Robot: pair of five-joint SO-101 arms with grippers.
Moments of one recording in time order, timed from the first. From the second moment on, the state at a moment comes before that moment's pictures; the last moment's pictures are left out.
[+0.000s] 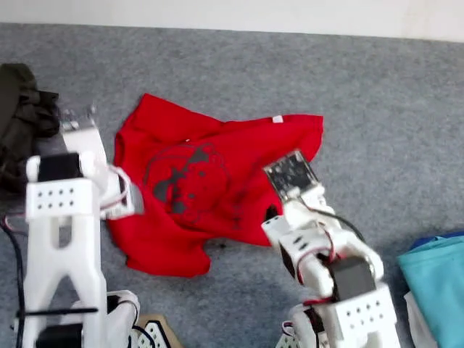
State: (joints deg) left arm -14.1 -33.5 34.8 92.0 6.0; right arm -22.7 -67.1 50.8 72.3 14.5
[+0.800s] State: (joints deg) left arm -14.8 -38.8 42.9 90.2 1.4; right arm -23.0 -25.6 27.2 75.5 11.1
